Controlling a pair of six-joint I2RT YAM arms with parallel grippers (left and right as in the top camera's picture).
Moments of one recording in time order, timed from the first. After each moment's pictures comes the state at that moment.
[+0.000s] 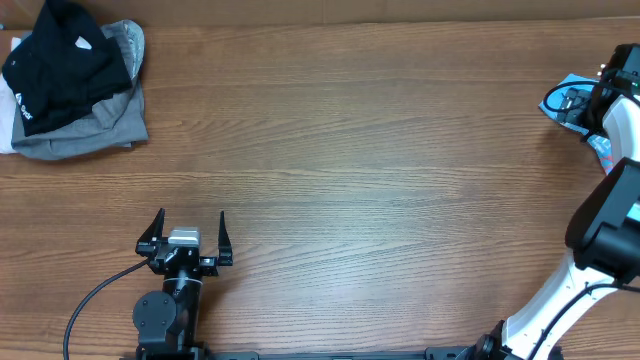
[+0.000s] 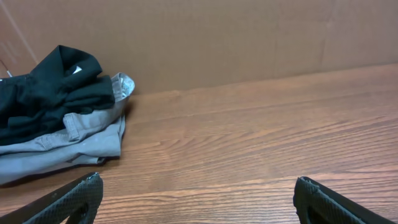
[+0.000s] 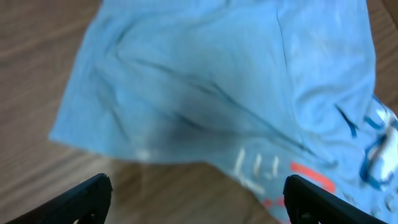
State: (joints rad) left arm 0.03 0.01 0.01 -0.07 0.05 0.10; right arm -0.44 2.17 1.73 -0.62 0.23 0.00
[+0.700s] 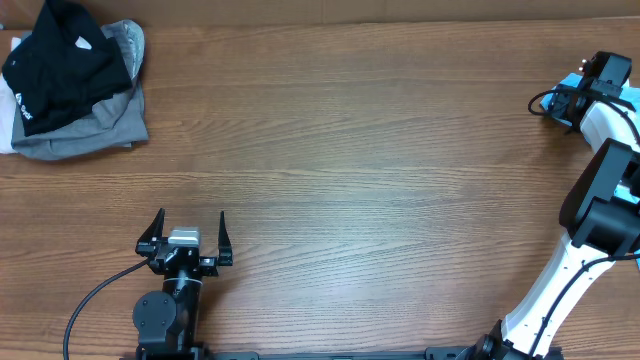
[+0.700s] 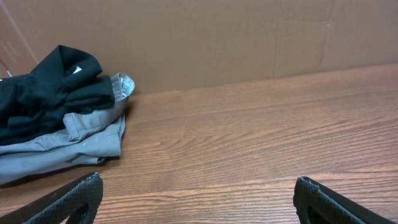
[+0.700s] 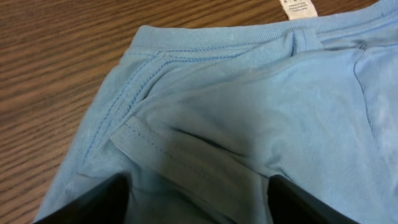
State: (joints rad) left arm 0.03 0.01 0.01 -0.07 0.05 0.10; right arm -0.43 2.35 1.75 -0.31 0.19 -0.05
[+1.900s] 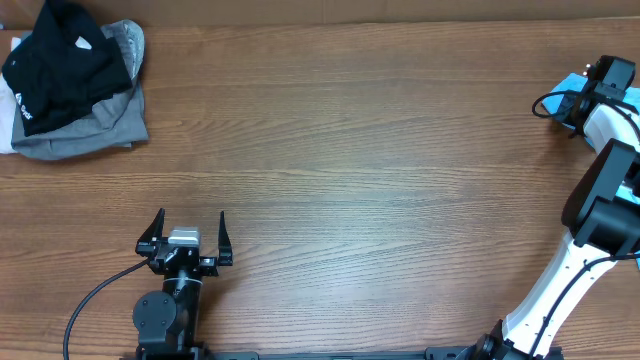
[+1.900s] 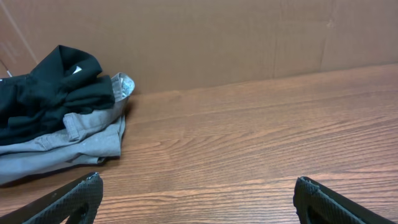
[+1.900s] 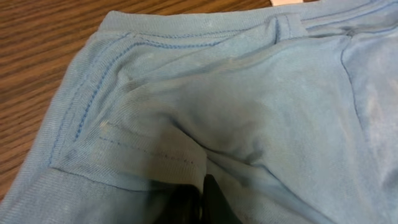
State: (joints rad) left arm 0.03 0.01 0.01 -0.07 0.05 0.10; right arm -0.45 2.37 1.75 -0.32 0.21 -0.05
